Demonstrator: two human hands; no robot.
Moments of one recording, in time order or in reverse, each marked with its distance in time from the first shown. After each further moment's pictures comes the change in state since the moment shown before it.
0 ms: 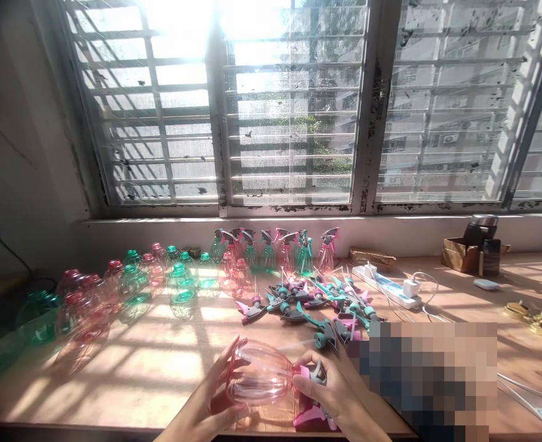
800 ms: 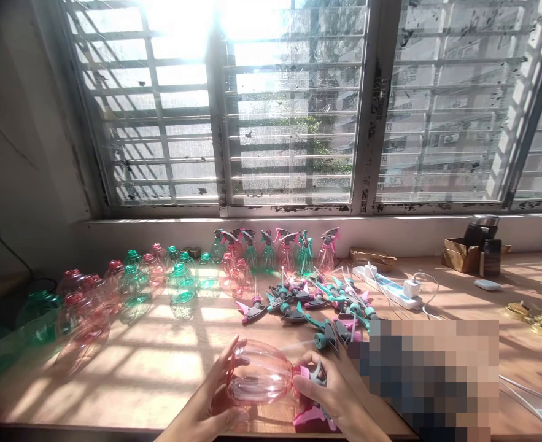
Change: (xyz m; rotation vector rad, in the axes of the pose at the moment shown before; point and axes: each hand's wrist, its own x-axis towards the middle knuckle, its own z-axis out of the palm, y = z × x) left_hand 0.001 -0.003 0.003 -0.132 0.013 -0.023; right_hand -0.002 -0.007 0.006 0.044 0.005 -0.013
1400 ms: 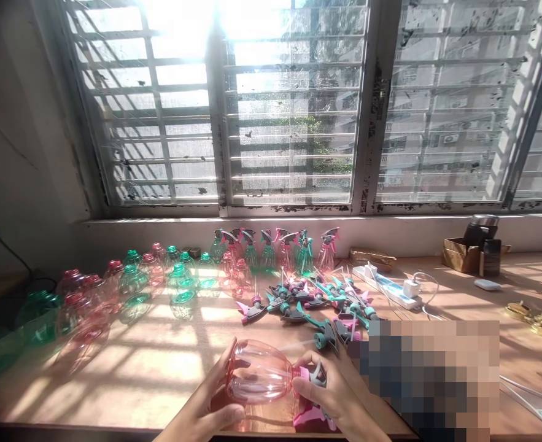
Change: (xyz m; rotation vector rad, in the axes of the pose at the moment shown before) left_hand 0.000 -0.001 -0.004 0.097 -0.008 -0.039; right_hand 0.001 0.004 -0.003 -0.093 0.051 0.014
